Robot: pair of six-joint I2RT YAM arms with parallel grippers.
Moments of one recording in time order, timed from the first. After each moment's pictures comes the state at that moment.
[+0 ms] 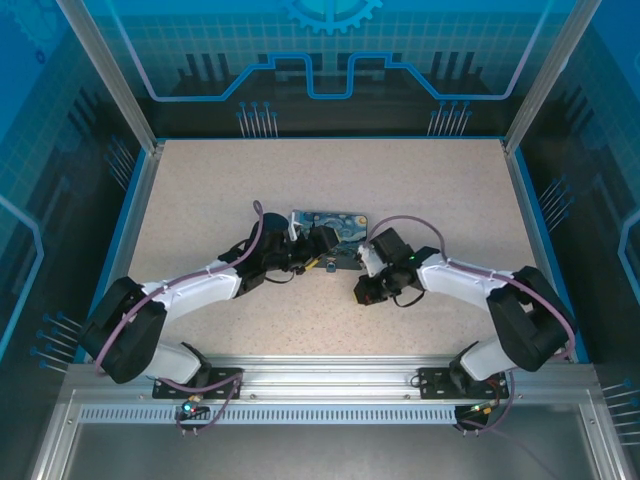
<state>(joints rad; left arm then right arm) -0.60 1.41 0.71 0.19 0.36 -1.15 0.62 1.49 0.74 -0.46 -0.37 0.33</state>
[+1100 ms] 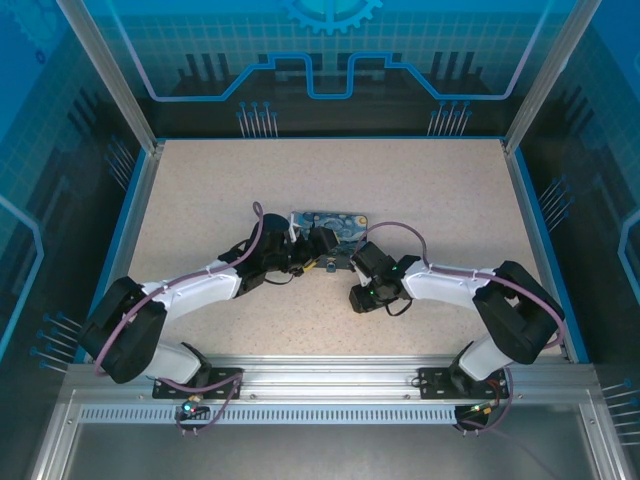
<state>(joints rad) -0.60 1.41 0.71 0.16 0.35 -1.15 0.75 1.54 0.75 -0.46 -0.08 0.39</state>
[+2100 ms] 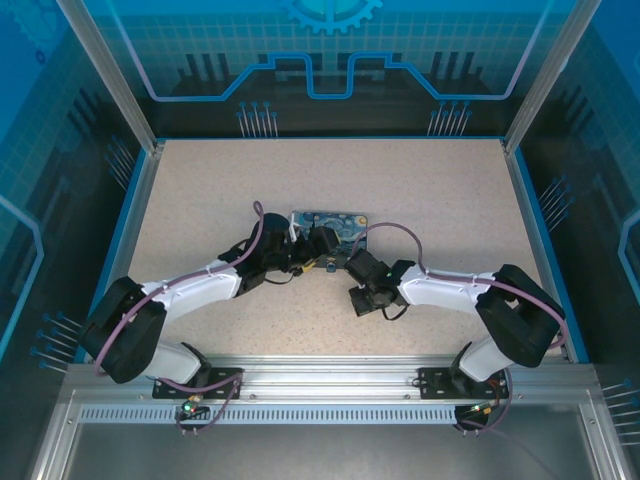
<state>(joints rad) -0.60 1.41 0.72 0.16 0.35 -1.14 0.84 1.52 0.76 -0.50 0.08 0.47</state>
